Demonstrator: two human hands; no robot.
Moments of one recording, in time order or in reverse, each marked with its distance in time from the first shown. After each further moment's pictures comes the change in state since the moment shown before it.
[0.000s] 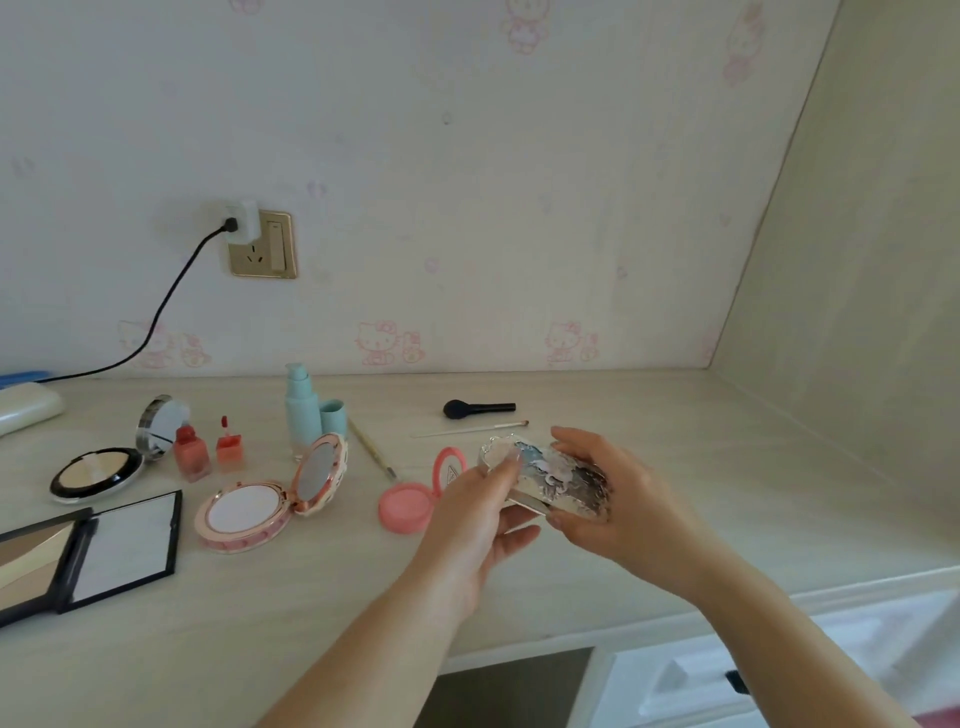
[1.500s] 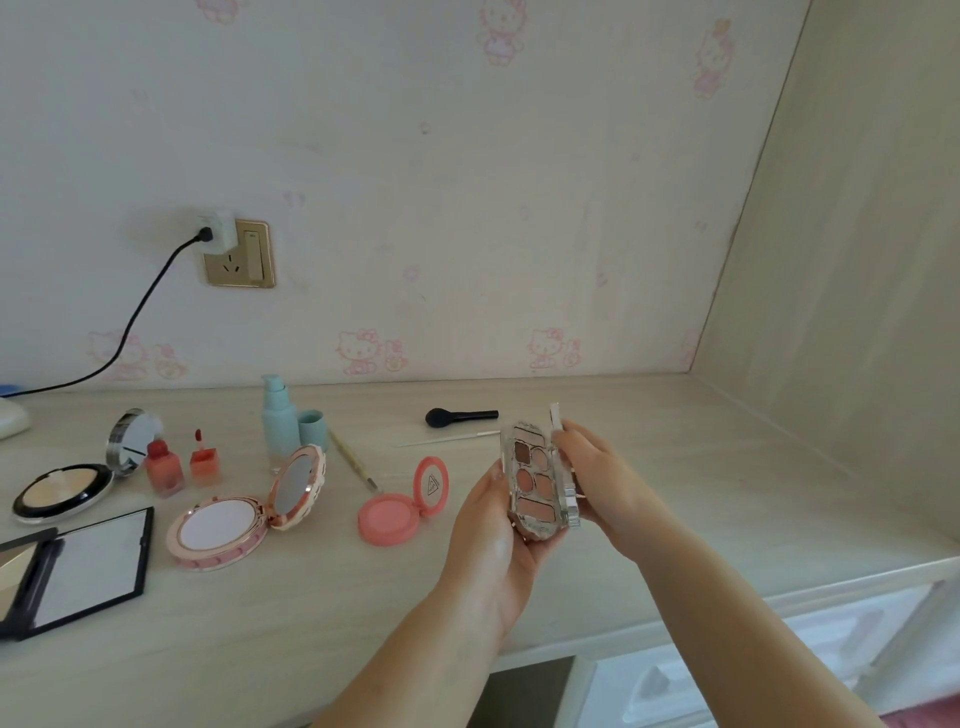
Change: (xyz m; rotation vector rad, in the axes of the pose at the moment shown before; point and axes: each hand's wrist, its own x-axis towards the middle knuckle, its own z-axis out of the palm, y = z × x) left_hand 0.014 -0.020 0.025 -0.289 -0.015 -0.050; right_hand 0.042 0.009 0.009 0.693 -0.027 0.456
